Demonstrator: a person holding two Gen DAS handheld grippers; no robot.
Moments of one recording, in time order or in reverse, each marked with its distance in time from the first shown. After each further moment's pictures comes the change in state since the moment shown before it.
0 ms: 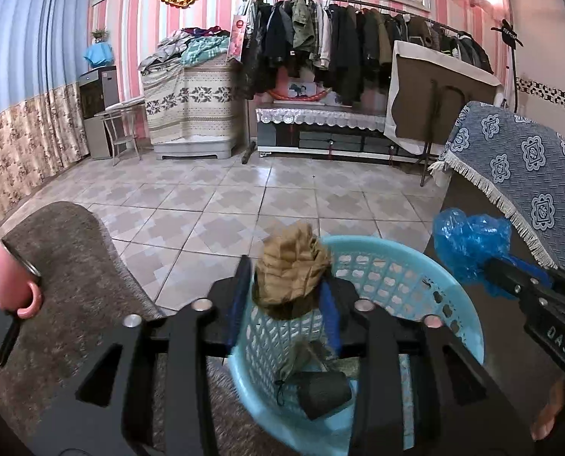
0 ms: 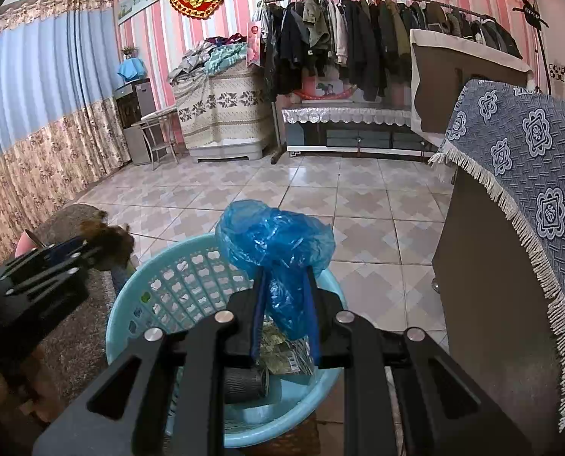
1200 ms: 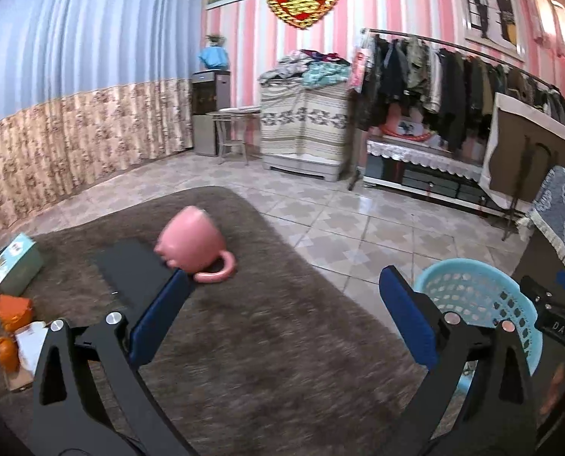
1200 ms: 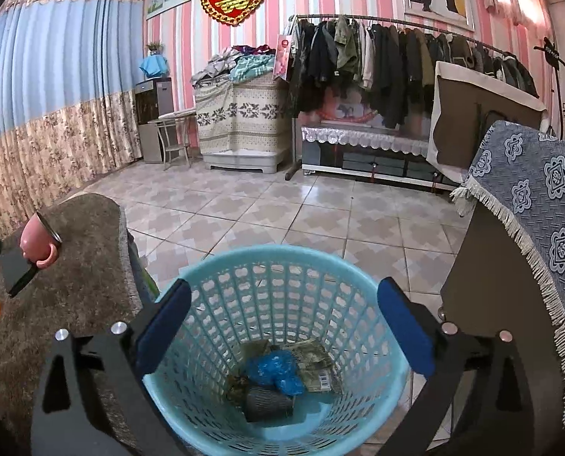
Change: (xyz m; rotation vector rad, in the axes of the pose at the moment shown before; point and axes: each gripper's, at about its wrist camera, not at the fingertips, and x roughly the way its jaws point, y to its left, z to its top) left arm -0.128 0.144 -0.034 -0.215 -0.111 0.360; right arm -0.004 0.070 0.001 -0.111 -0.072 0.009
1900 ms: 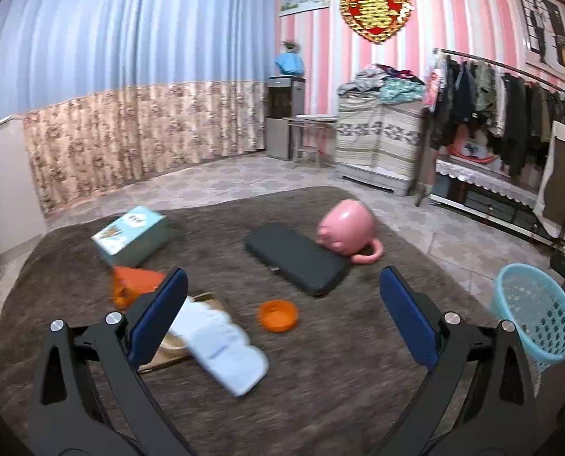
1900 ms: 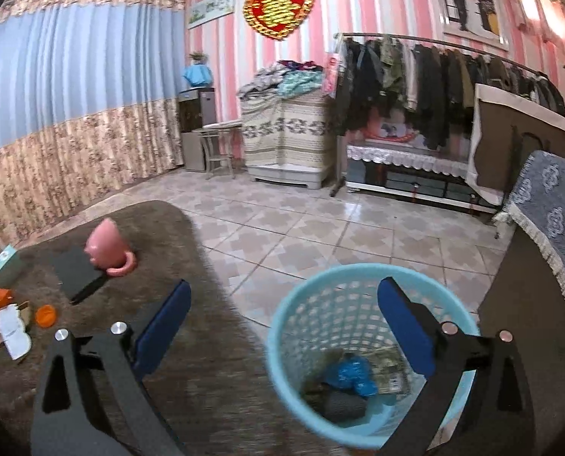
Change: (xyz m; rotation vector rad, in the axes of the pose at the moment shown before) left arm -0.082 0.139 -0.029 -0.105 -0.029 0.227; right arm -0.047 0.100 0.002 -0.070 -0.065 0.154
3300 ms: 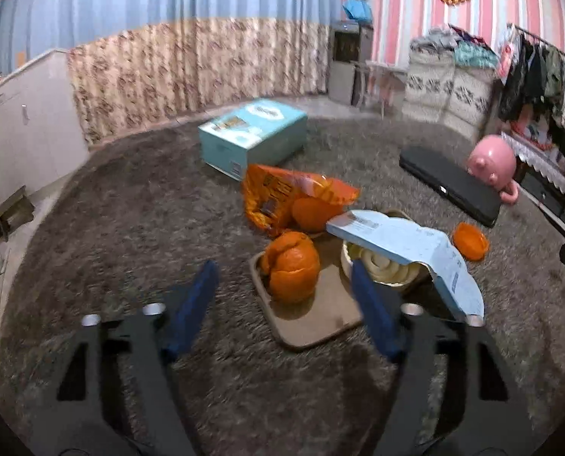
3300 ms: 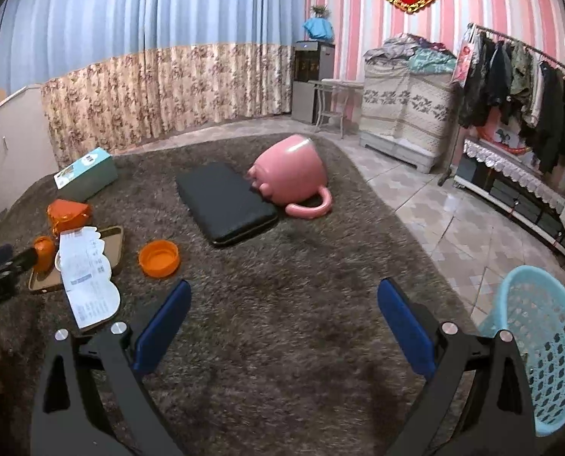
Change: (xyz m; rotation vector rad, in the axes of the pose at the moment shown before) left arm 0.066 0.152 -0.060 -0.104 0.243 0.159; right arm 0.043 0.187 -0.050 -0.240 0.188 0.329
